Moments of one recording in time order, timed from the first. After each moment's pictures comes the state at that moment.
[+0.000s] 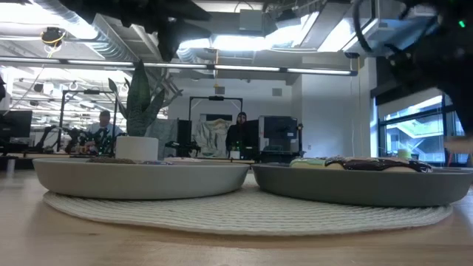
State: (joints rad) left arm 0.05 1.11 0.67 0.22 0.06 -0.32; right arm 0.41 1.31 0.79 -0.93 -0.03 1.41
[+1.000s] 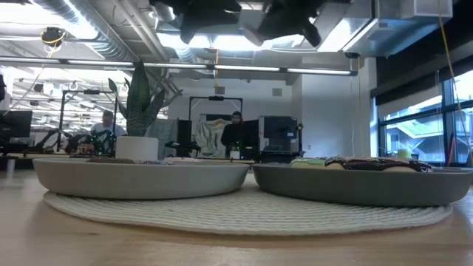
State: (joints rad) left arm -0.01 1.29 0.94 0.08 -0.16 -0.33; right arm 0.04 1.45 1.24 -0.37 0.38 0.54
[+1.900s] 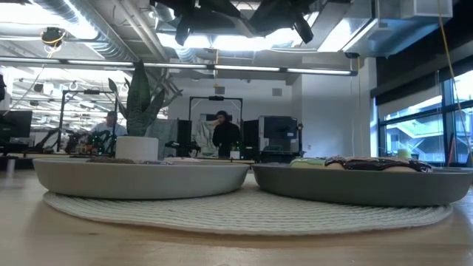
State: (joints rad) left arm -0.01 1.29 0.94 0.11 -0.31 -0.41; right arm 0.04 1.46 1.24 -0.25 0.38 0.51
